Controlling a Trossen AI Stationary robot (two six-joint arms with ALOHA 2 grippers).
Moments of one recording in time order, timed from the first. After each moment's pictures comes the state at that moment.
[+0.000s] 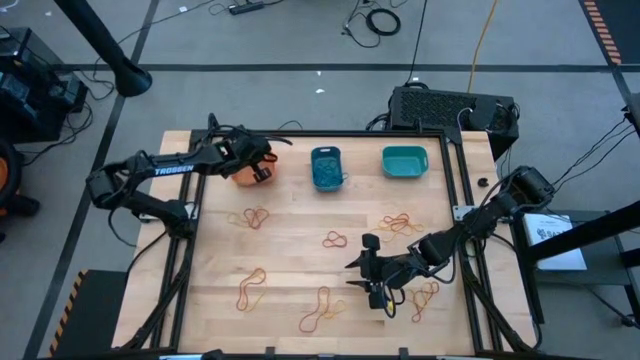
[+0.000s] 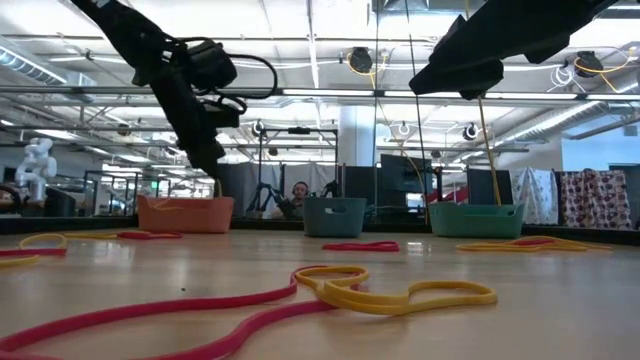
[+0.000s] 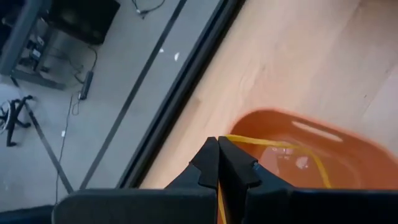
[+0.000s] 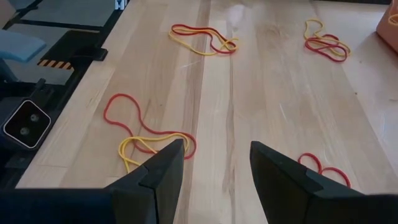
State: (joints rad) left arm 0.58 1.34 0.74 -0.26 -0.42 0.31; right arm 0.53 1.53 0.83 0.10 0.37 0.29
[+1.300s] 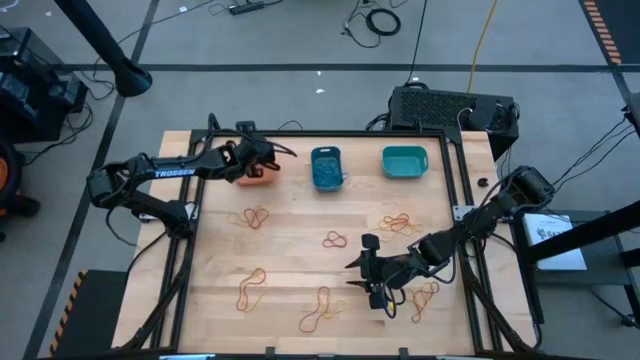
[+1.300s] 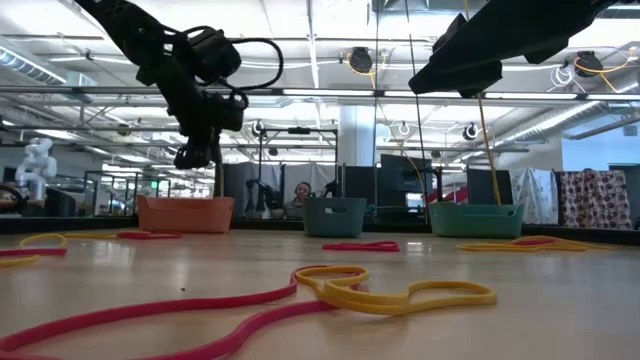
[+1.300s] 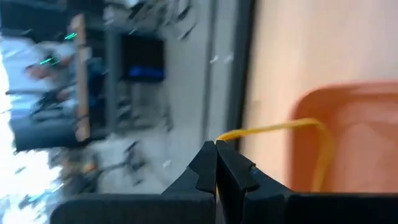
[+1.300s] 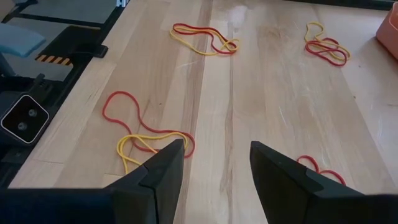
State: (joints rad) left arm 0.50 1.34 0.74 -0.17 -0.65 0.81; right arm 0.53 1.53 0.83 0.10 0.37 0.26
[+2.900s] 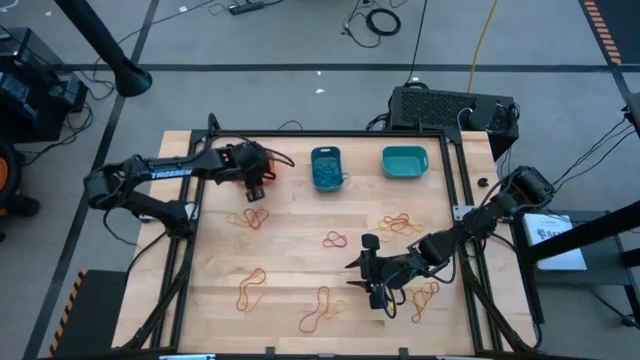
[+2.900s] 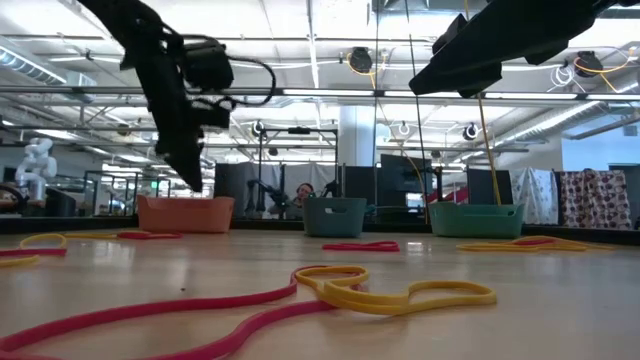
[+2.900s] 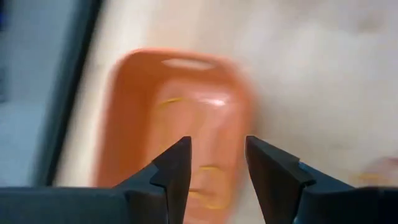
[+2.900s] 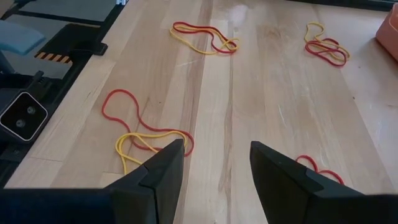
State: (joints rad) left arm 0.47 1.31 0.77 -0.57 -0.20 0.25; right arm 0.53 1.53 0.83 0.10 0.37 0.25
